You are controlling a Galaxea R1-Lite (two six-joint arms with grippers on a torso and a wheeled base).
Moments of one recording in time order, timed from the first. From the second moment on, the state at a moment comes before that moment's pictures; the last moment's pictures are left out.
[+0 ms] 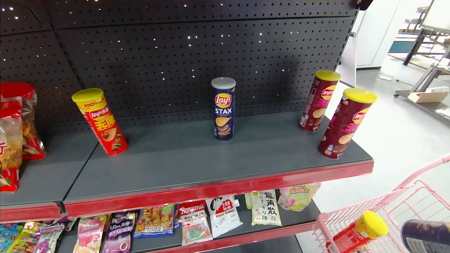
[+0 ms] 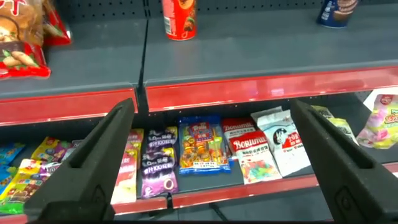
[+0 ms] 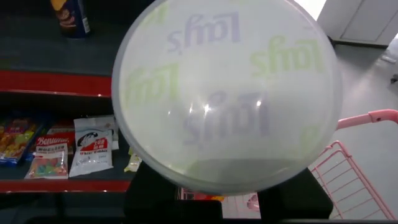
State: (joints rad) left arm 0.00 0.00 0.00 0.01 0.01 0.00; right arm 0.15 0.10 -0.15 -0.01 -0.08 -0.15
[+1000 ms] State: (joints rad) left arm -0.21 1.11 -0.60 -0.30 -0.32 0.02; right arm 0.15 0.10 -0.04 -0.01 -0.04 -0.15
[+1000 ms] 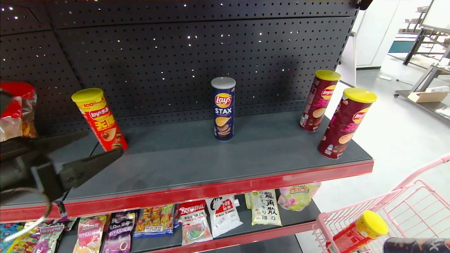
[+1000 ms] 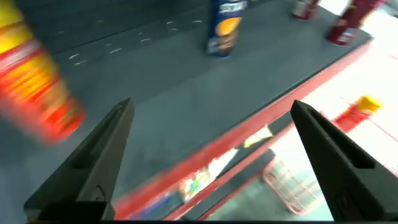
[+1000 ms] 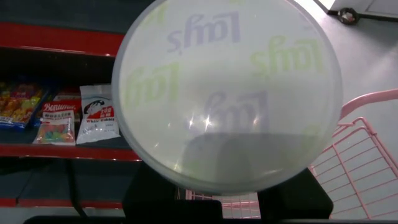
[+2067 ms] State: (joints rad) left arm -0.30 2.02 -1.16 -0.75 -0.57 0.17; right arm 0.15 0.10 -0.04 -0.01 -0.05 -0.15
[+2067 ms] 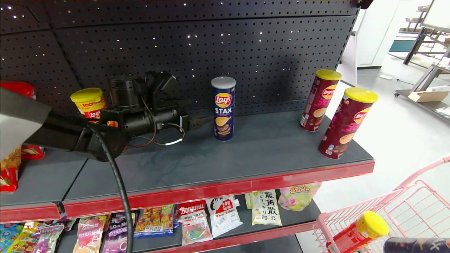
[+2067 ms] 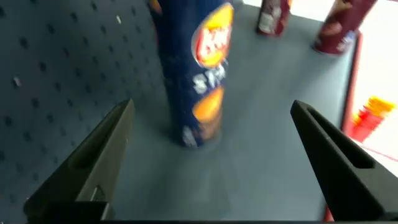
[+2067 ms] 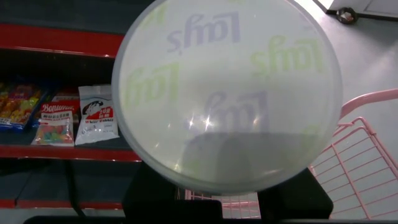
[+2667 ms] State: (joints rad) left arm -0.33 2.16 -1.28 -0.84 -0.56 0.16; right arm 0.15 0.10 -0.04 -0.01 -0.05 -0.15
